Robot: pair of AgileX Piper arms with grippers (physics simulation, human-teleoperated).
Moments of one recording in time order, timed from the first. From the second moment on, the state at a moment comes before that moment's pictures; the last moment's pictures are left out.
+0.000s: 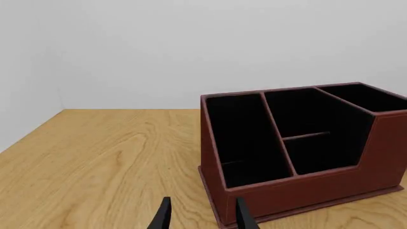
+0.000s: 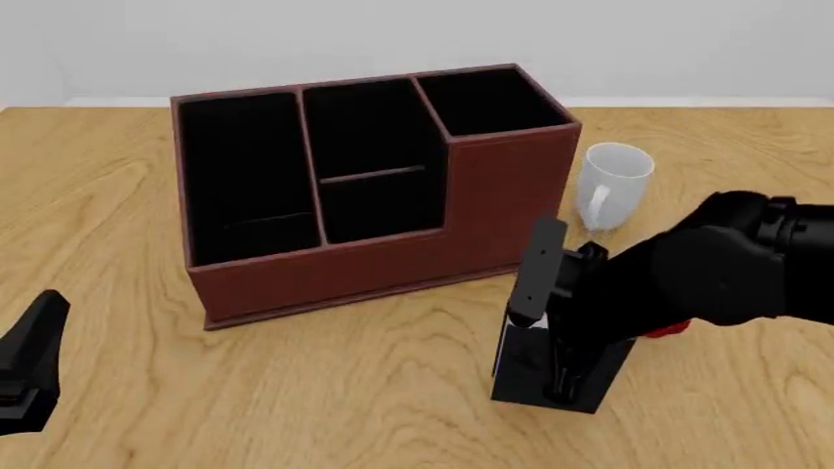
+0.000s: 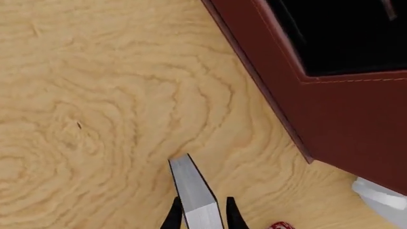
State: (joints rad) left arm 0.00 0.01 0.00 0.00 0.00; right arm 0.65 1.35 -0.74 0.57 -0.56
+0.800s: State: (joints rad) left arm 0.00 0.01 0.00 0.00 0.00; right arm 0.65 1.27 -1.12 0.89 -0.55
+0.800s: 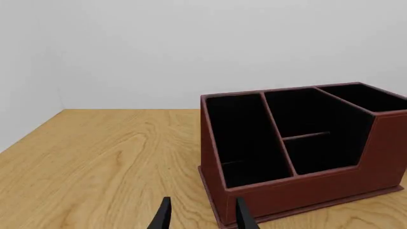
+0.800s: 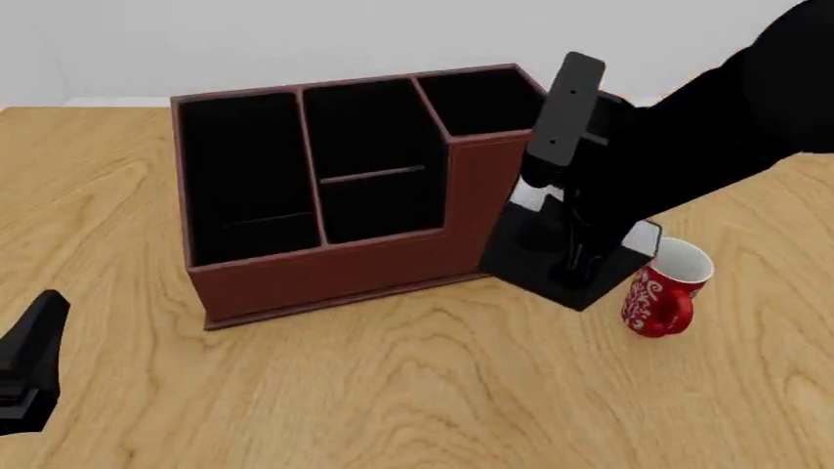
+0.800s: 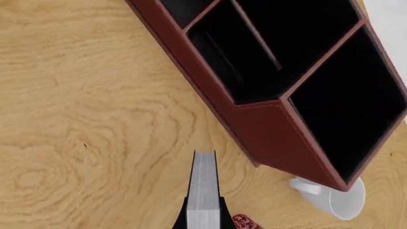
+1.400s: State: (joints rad) left arm 0.00 0.01 0.00 0.00 0.00; right arm 0.73 1.26 -1.56 1.18 -0.44
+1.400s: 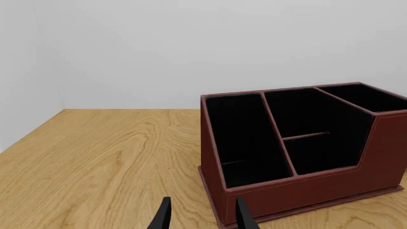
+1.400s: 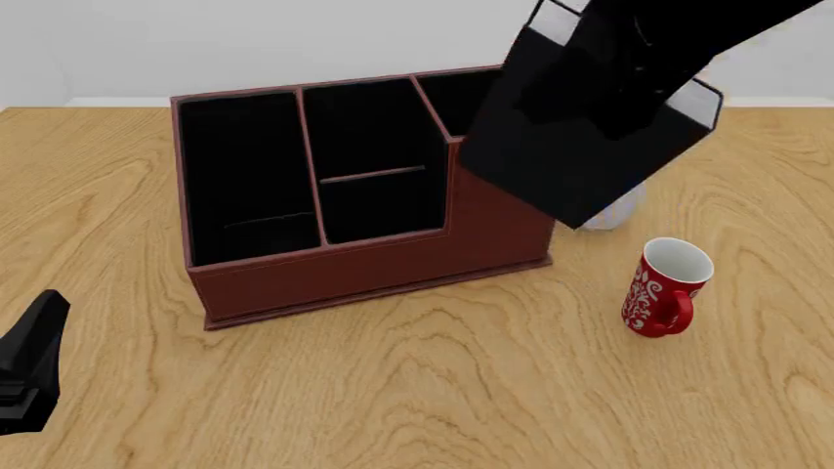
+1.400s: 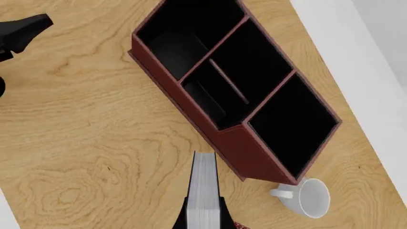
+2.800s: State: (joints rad) left arm 0.00 0.01 0.00 0.00 0.00; right arm 0.54 1.81 -2.30 1.22 -0.49
